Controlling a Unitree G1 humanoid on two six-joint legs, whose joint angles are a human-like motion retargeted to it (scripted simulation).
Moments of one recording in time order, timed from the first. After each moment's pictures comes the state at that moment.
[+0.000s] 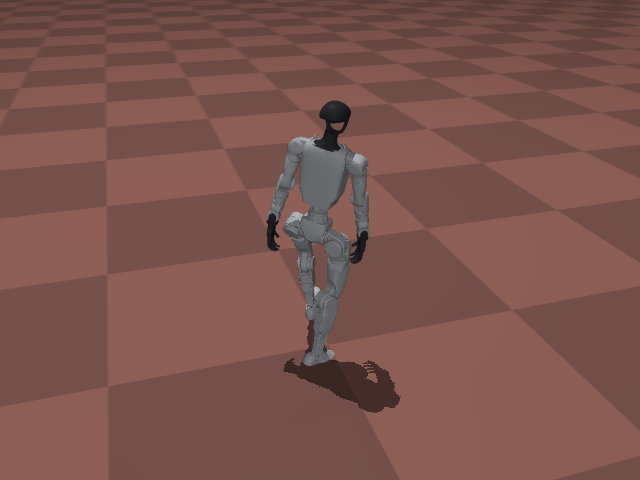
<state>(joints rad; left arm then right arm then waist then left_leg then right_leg) 0.17 0.12 0.35 1.45 0.17 0.12 -0.20 -0.20 -0.15 0.16 1.49 -0.45 0.09 0.22 -0.01 0.00 -0.01 -0.48 -0.01 0.33 0.29 -0.26 0.06 0.07 -0.13 -0.42 0.08 0.04 0.08</state>
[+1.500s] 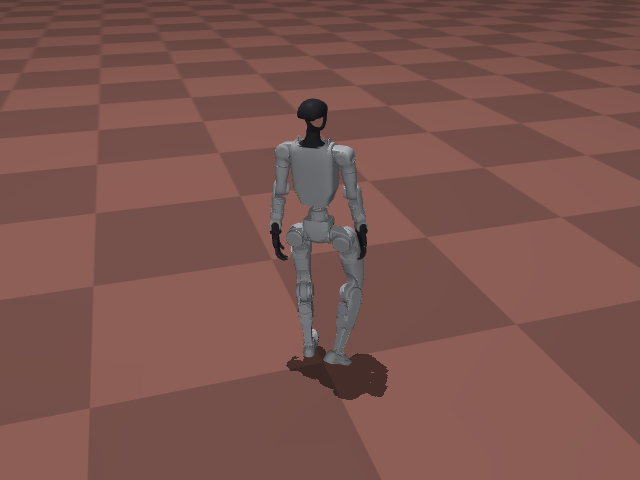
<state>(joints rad) 0.17 0.14 0.42 1.58 0.14 0.17 -0.19 -0.08 -0.11 0.12 1.46 -0.63 0.04 0.18 -0.04 0.03 -0.11 -0.03 0.02 0.27 0.09 -0.33 0.01 -0.13 -0.16 -0.40 0.58 0.10 0.07</state>
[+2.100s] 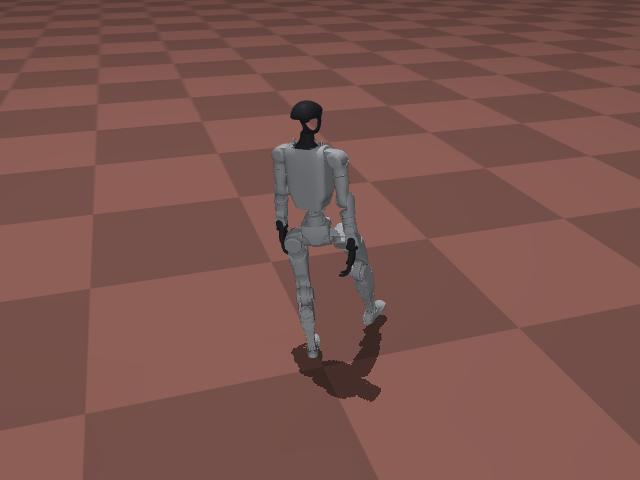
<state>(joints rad) -0.04 0.16 0.29 1.44 0.12 0.15 -0.24 0.08 -0.15 -0.01 1.52 -0.41 0.10 0.23 -0.35 0.01 0.10 0.03 0.01 0.16 0.13 -0.28 0.05 -0.46 -0.20 -0.30 0.25 0.23 0.13</state>
